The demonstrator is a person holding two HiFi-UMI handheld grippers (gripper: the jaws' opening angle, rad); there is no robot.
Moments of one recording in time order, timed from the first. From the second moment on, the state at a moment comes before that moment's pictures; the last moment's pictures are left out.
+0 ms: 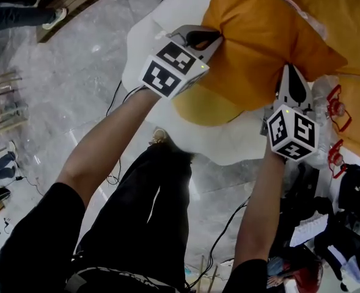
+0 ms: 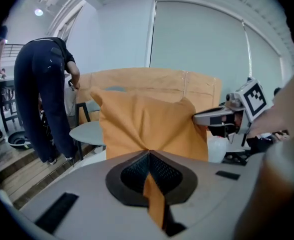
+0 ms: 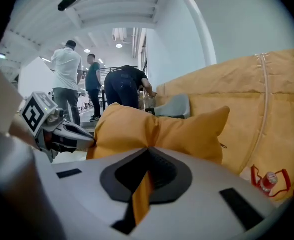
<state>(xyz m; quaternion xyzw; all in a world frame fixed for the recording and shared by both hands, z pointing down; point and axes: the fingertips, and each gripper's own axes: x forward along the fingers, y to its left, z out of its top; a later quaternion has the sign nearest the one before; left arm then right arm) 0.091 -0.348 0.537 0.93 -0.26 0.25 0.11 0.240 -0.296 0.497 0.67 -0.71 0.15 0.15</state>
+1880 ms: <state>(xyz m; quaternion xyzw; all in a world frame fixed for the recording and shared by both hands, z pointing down) 0.056 -0.324 0.551 0.91 -0.29 0.23 0.17 0.202 -0.255 0.501 0.69 -0.69 0.14 0.15</state>
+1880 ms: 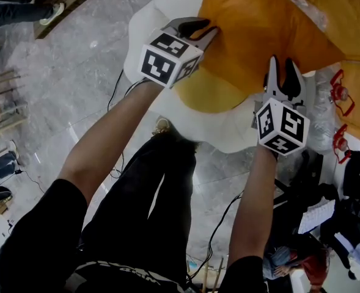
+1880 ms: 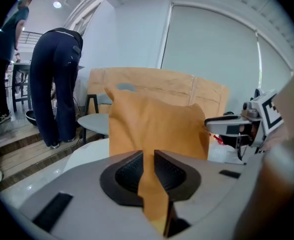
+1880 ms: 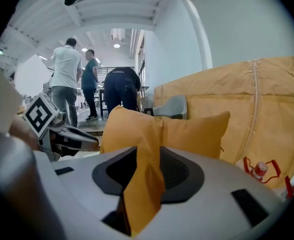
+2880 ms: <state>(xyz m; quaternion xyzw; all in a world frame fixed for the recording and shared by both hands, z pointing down) -0.029 -0.090 0.258 0.97 -0.11 0.17 0.14 0.056 -0.042 0.234 0.56 -0.80 0.19 0.04</state>
